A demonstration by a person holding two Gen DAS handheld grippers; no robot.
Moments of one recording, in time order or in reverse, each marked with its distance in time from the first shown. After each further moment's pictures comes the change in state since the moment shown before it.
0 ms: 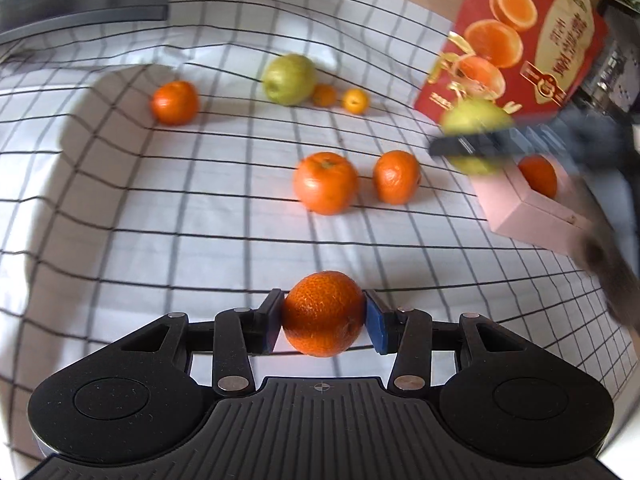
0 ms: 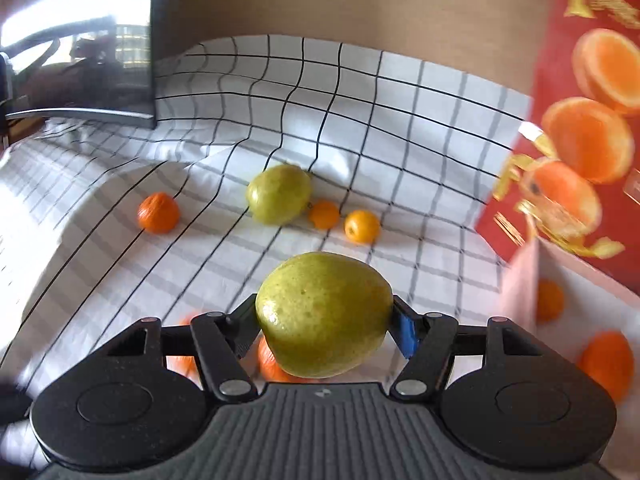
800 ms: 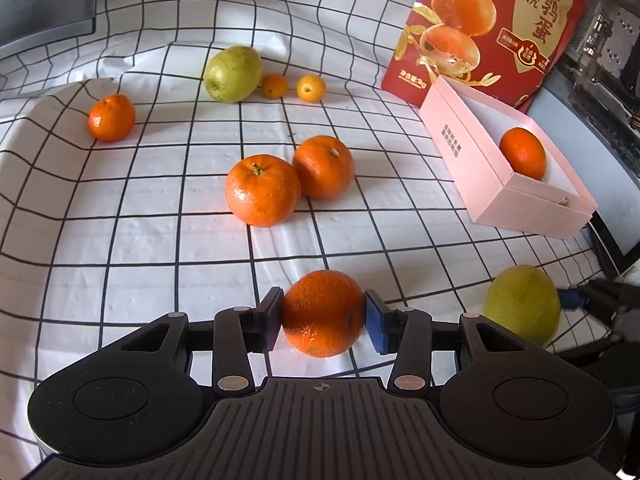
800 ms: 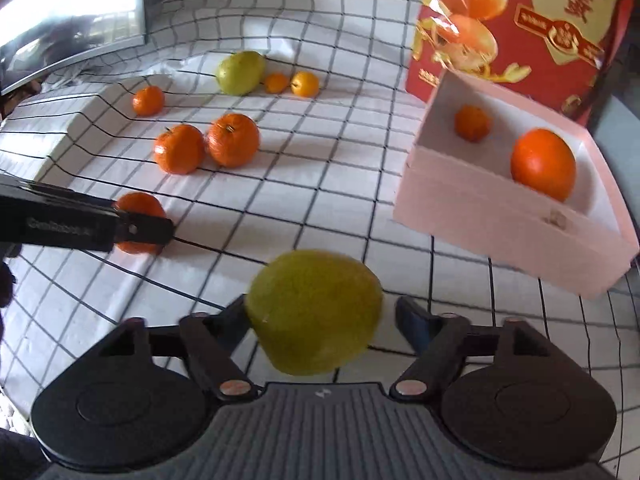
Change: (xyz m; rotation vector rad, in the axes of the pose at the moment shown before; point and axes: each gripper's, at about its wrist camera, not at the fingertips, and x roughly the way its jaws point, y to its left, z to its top) left arm 0.028 -0.035 0.015 0.083 0.048 -0.013; right arm -0.035 -0.028 -0.134 0.143 0.112 -0.043
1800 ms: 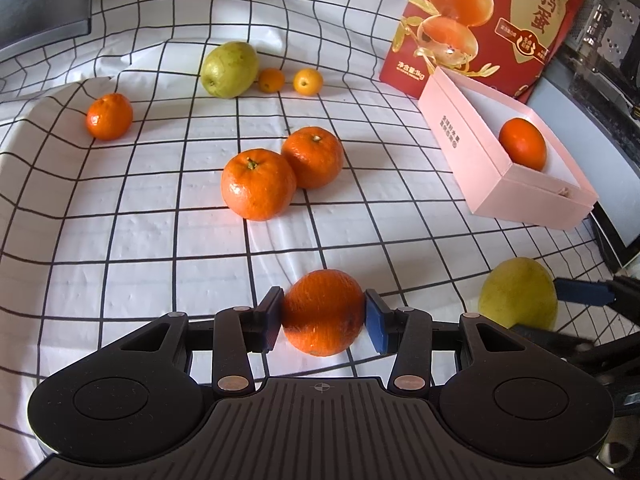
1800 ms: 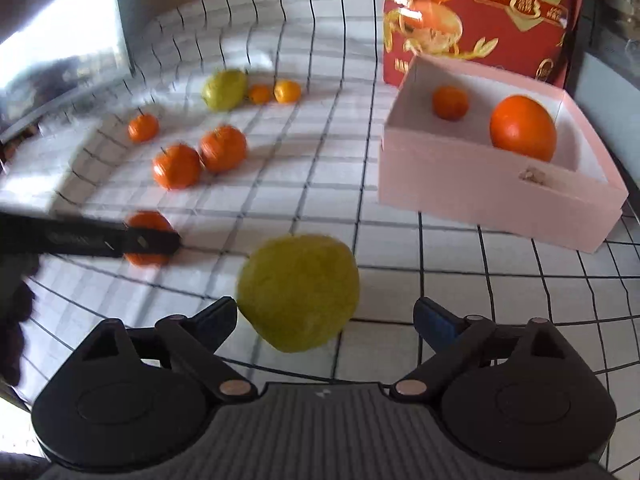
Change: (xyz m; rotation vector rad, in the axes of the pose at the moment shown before) left arm 0.000 -0.005 -0.002 0.023 0.018 0.018; right arm -0.030 -0.009 -0.006 0.132 -0.072 0.083
